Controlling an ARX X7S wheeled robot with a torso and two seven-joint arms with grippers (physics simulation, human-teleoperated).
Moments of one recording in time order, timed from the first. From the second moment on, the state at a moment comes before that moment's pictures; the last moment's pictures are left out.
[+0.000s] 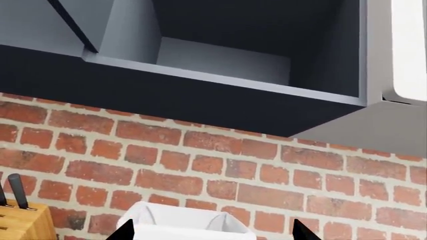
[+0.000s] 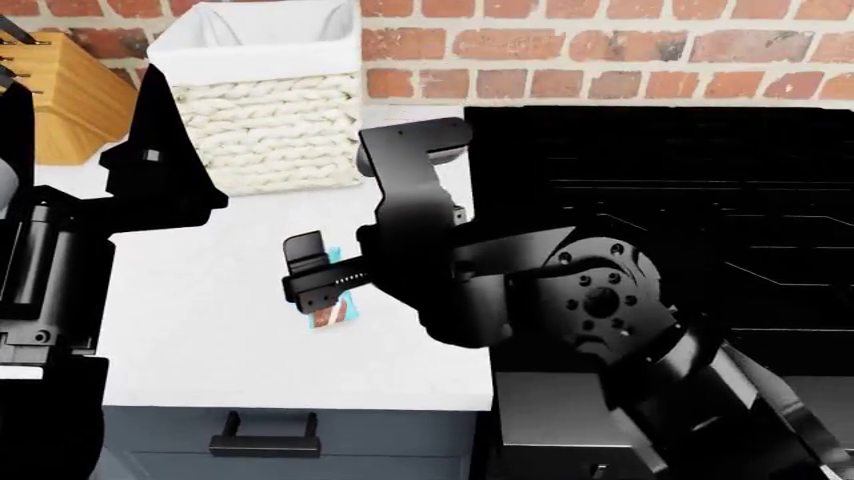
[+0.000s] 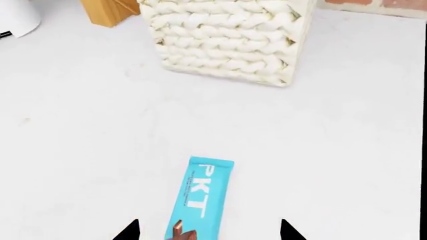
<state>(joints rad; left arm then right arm) -0.47 -0.55 -0.03 0.79 -0.84 -0.50 -0.54 1.22 0.14 -0.76 0.07 1.62 0.98 0.89</state>
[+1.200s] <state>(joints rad) -0.48 -0.56 -0.03 0.79 -0.86 -0.49 -0.55 1.29 0.01 -1.08 0.59 1.50 0.77 0.44</state>
